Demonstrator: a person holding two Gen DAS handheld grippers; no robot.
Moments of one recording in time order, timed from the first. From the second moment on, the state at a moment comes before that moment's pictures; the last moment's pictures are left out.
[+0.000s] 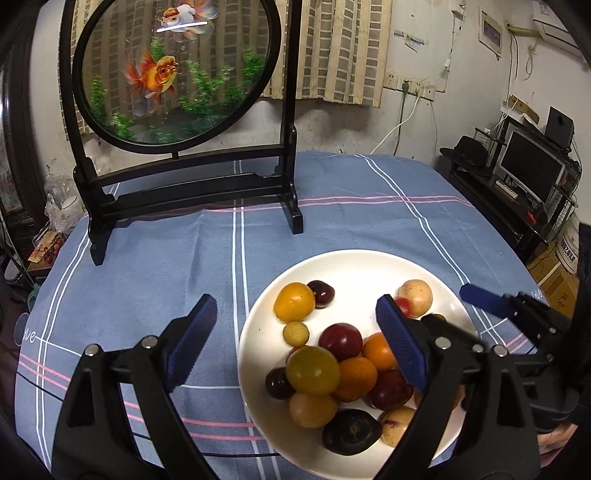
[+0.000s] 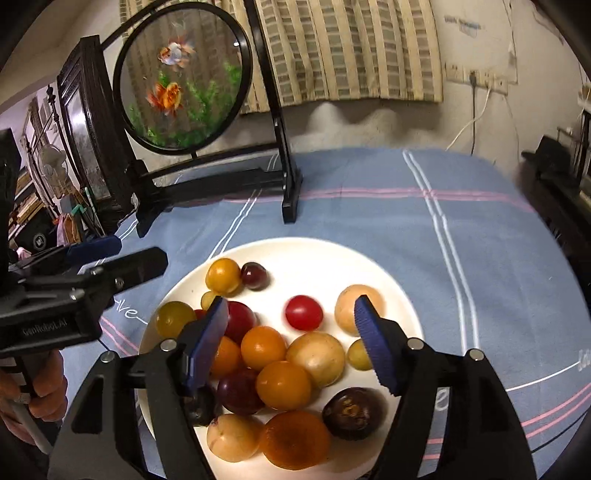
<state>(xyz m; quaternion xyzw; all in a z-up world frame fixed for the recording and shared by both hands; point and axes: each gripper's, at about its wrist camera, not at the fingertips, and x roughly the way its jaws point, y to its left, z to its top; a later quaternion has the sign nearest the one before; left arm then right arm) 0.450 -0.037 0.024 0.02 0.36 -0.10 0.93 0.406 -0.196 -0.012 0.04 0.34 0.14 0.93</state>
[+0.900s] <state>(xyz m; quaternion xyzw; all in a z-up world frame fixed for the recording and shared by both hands) 0.288 -0.019 0.043 0.03 0.33 -0.07 0.94 0.258 -0.190 0.015 0.00 0.35 0.12 0.93</state>
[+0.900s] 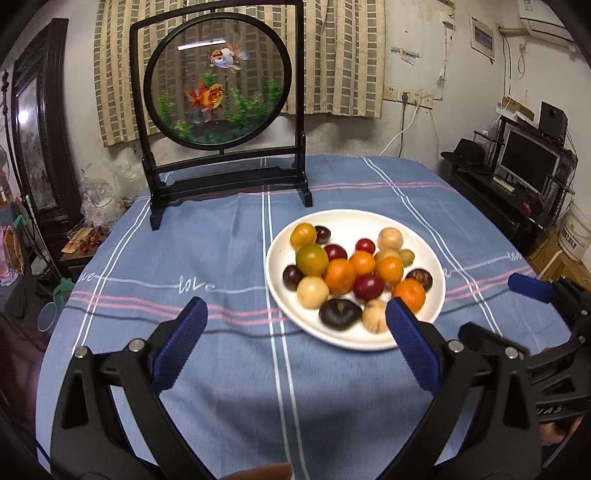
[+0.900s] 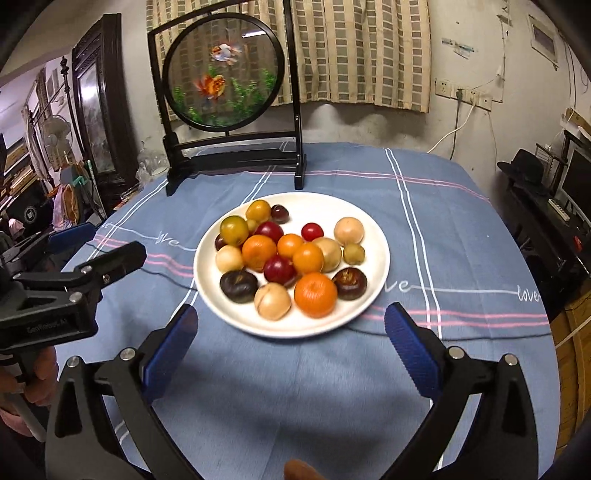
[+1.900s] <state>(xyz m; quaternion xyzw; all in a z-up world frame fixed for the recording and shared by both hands) 0.253 -0.020 0.042 0.02 0.33 -0.05 0.94 0.215 -0.196 0.021 0.00 0.33 0.12 0.94</state>
